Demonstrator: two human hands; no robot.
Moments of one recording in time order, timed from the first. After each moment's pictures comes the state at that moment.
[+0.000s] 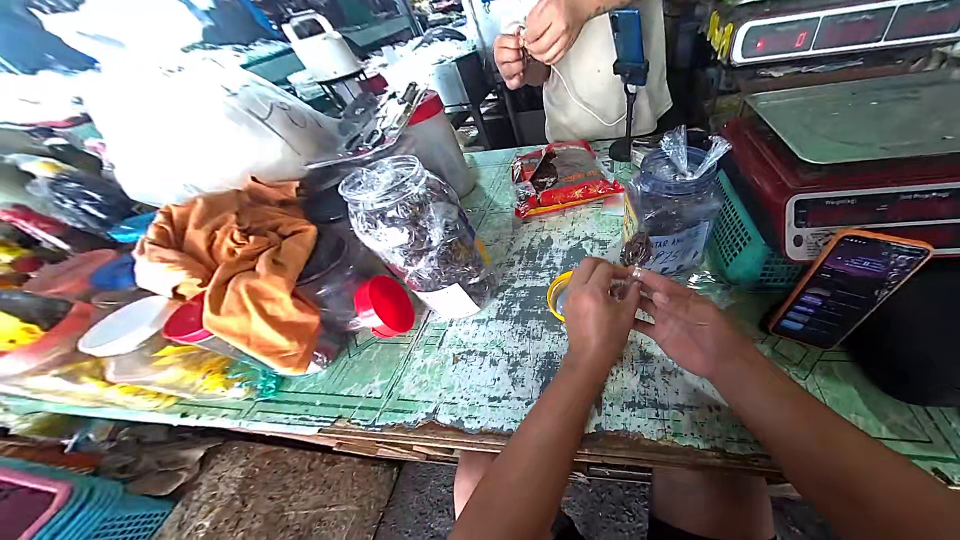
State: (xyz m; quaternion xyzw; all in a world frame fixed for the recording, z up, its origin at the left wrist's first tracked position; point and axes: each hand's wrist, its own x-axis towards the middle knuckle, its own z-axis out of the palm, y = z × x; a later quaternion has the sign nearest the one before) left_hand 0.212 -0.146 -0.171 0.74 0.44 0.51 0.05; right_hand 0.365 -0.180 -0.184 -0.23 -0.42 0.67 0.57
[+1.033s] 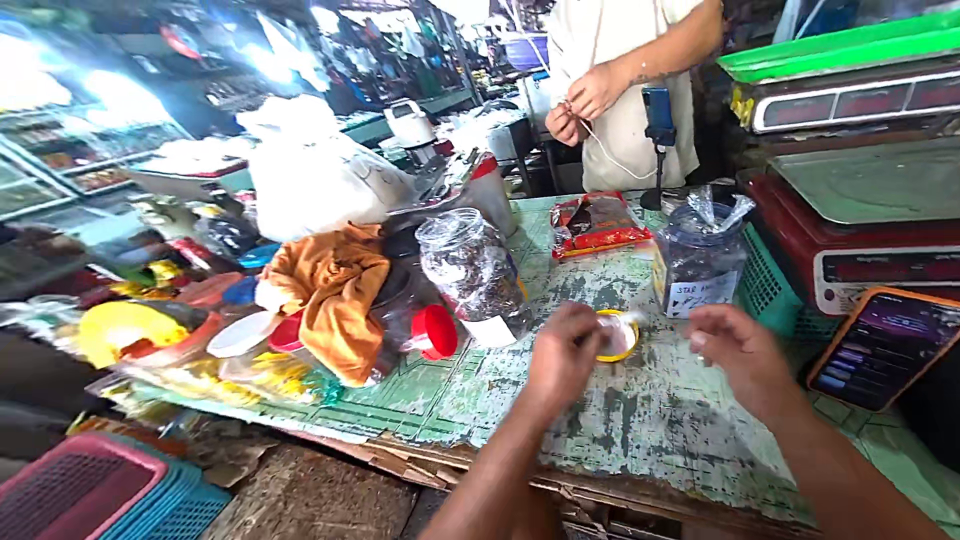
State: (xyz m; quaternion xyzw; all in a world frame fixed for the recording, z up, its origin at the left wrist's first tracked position) left_hand 0.118 -0.160 -0.128 0.80 0.40 0.44 0.11; right_hand 0.384 -0.185 -0.166 -0.39 -0.63 0.34 0.58
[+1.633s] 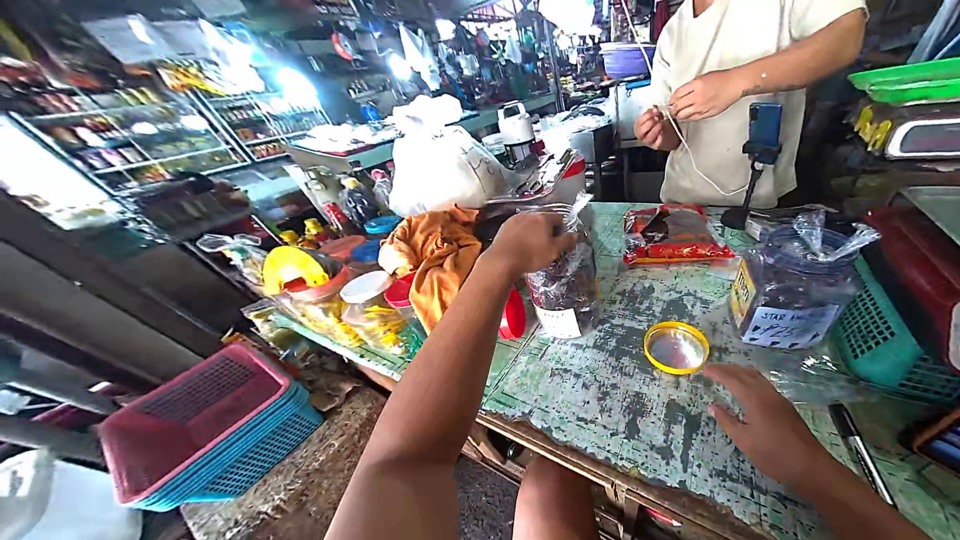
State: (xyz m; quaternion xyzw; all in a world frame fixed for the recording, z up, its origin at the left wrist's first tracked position) left_hand -0.023 -0.061 0.010 0.78 0.61 0.10 -0.08; right_hand 0.341 -0.182 -0.209 -0.48 -0.82 0.11 0.30
